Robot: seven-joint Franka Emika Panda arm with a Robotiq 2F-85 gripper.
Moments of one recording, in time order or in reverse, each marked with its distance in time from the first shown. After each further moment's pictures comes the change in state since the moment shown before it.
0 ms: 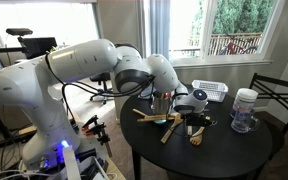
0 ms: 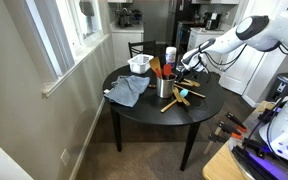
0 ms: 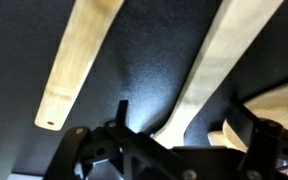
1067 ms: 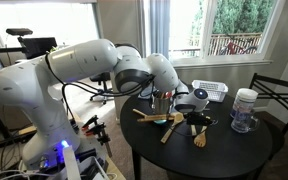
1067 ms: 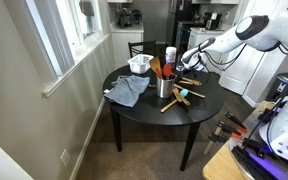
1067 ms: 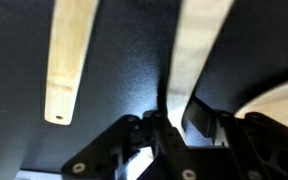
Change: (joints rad) arm 0.004 -0.002 0.001 0.017 0.004 -0.007 0.024
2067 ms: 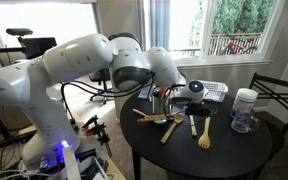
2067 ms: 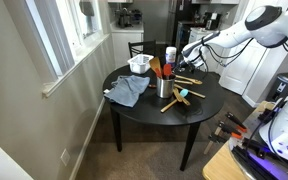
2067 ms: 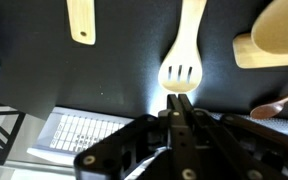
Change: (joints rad) arm -0.121 -0.068 0.194 -0.162 -0.005 0.202 -0.019
